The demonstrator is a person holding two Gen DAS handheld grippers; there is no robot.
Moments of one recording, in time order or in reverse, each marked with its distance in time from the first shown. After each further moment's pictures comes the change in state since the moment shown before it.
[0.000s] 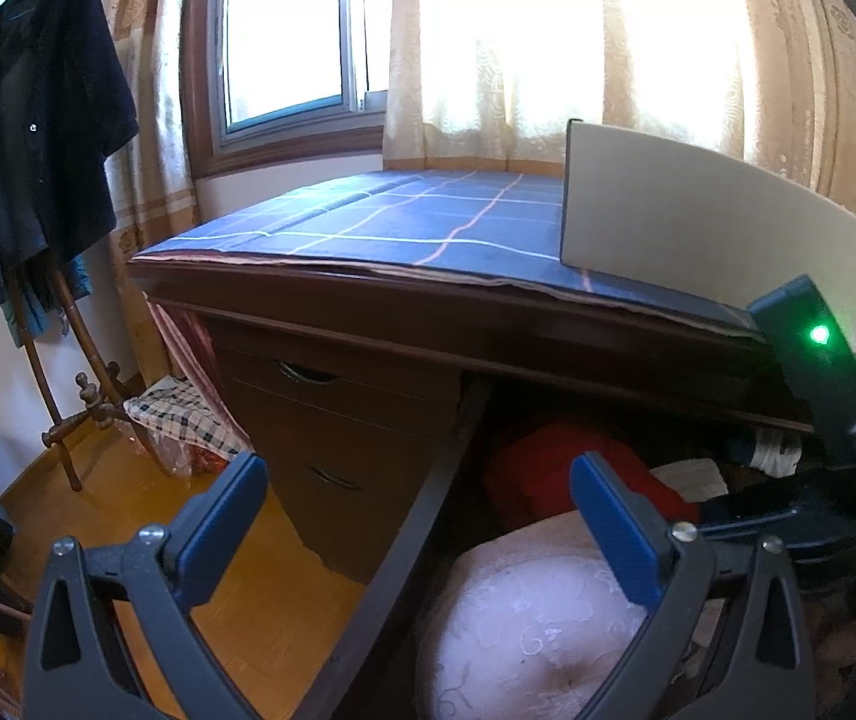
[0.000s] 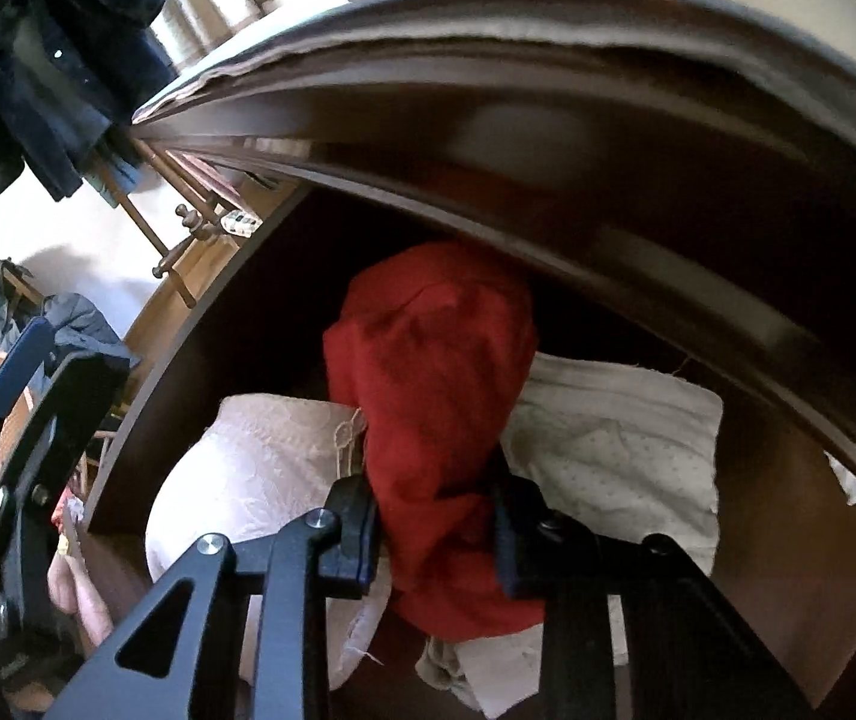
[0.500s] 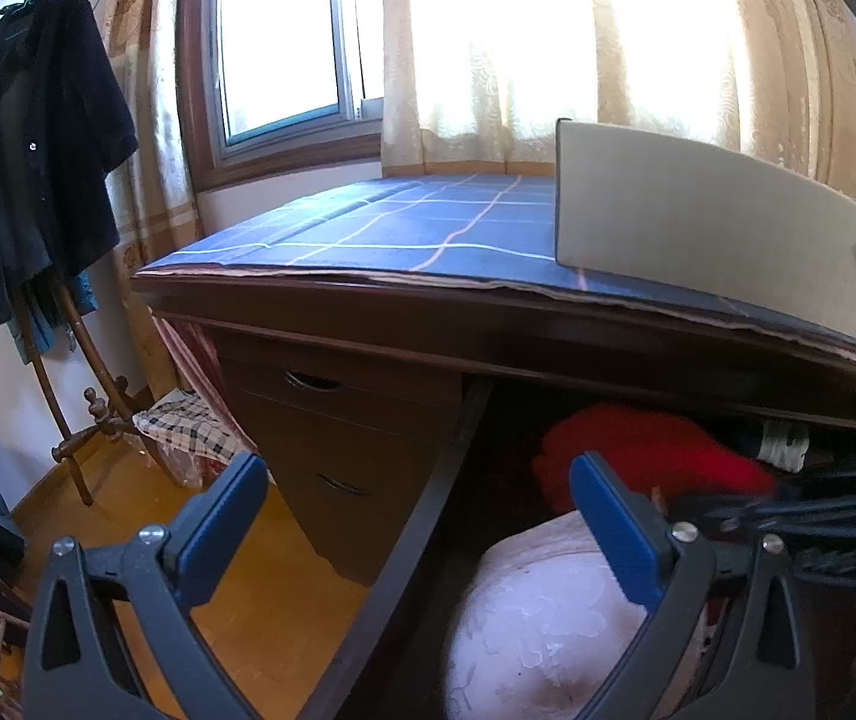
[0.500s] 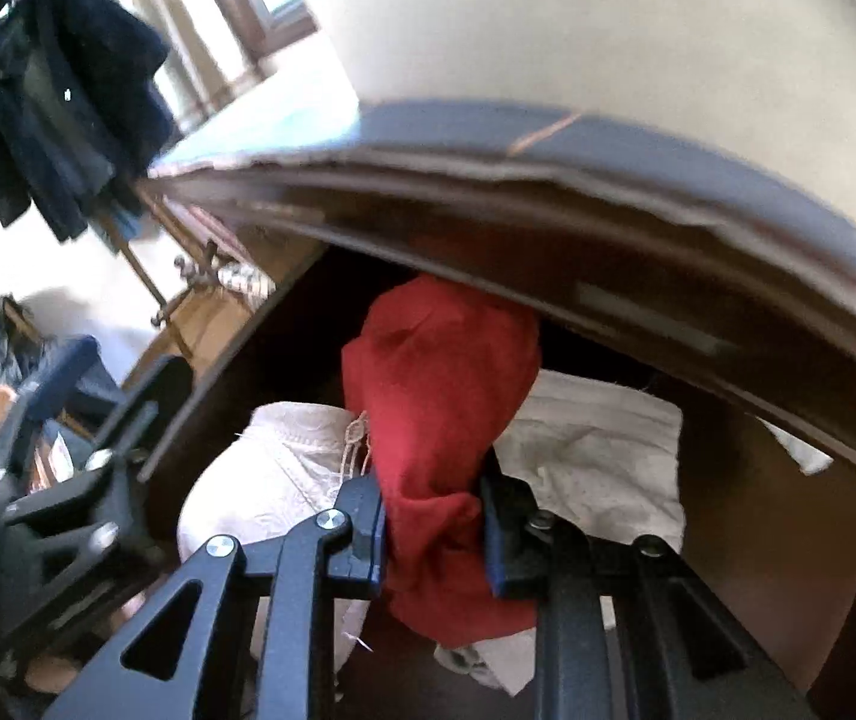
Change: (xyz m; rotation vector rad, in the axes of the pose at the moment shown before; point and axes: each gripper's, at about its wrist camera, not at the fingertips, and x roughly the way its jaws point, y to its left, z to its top) left arm -0.002 -0.005 -0.001 0.035 -0.014 0.022; right arm -0.058 0.003 -0.028 0.032 -0.169 -0.038
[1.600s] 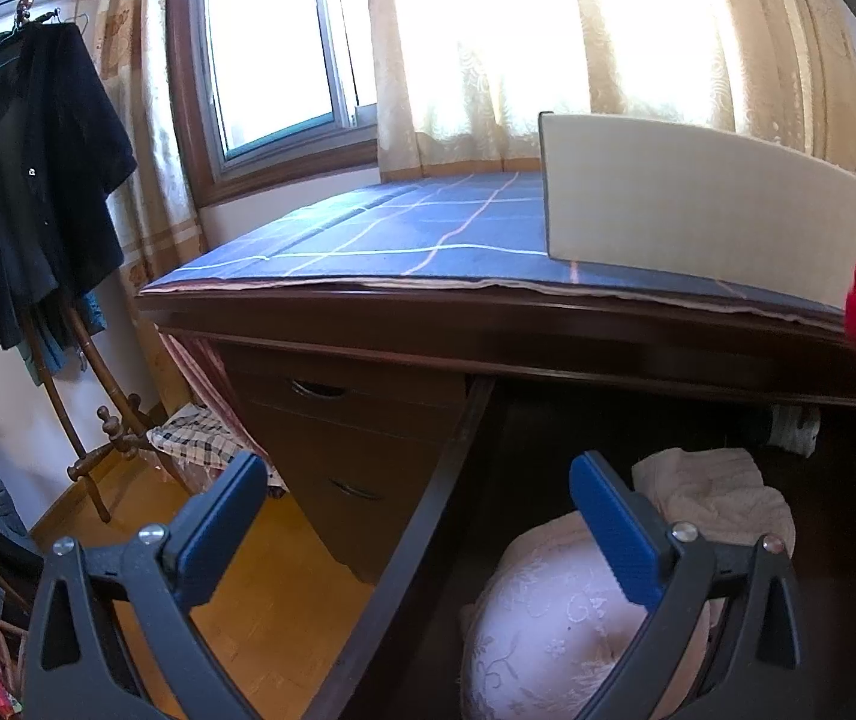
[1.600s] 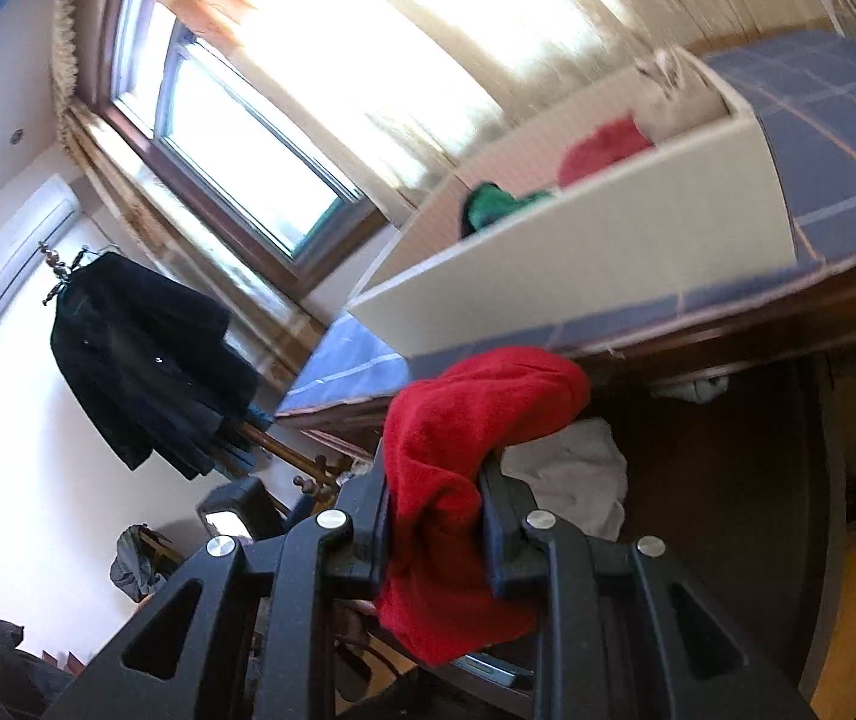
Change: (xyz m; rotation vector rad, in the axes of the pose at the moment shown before) left arm -0.001 -0.005 0.000 0.052 -0.011 0.030; right arm -0.199 -0.048 -0.071 0.382 -0.440 0.246
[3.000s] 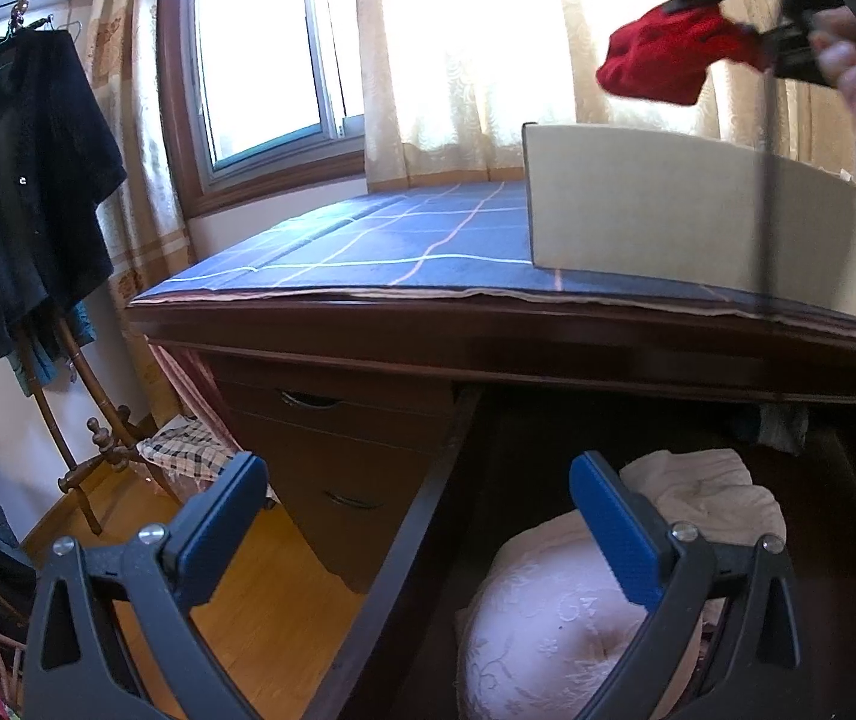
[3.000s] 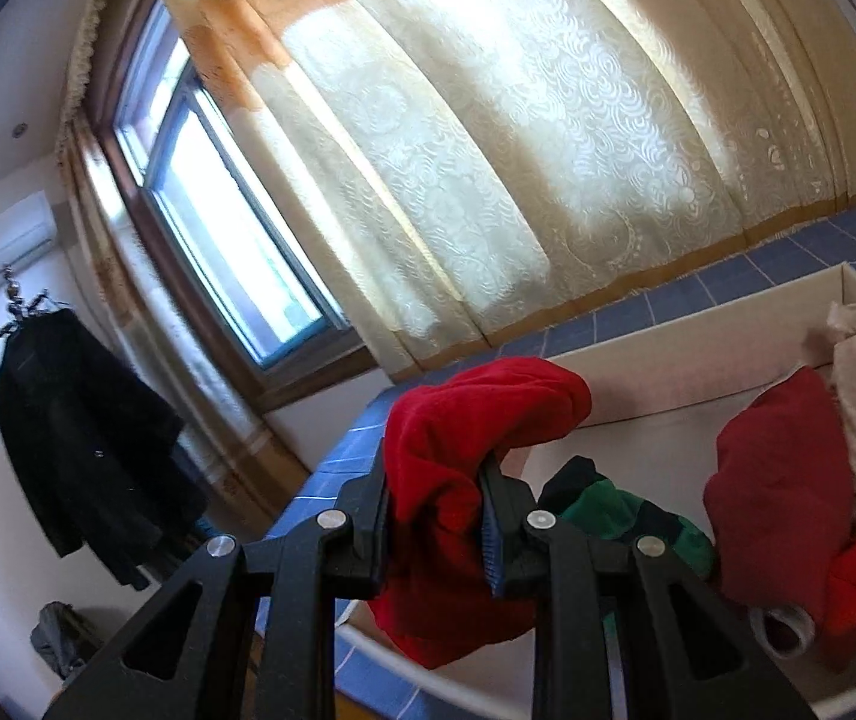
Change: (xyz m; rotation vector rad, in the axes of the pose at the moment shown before) left arm -0.003 0.001 0.001 0.013 -0.026 -0.032; right arm 0.153 0.056 0.173 -0.122 -0.254 -0.114
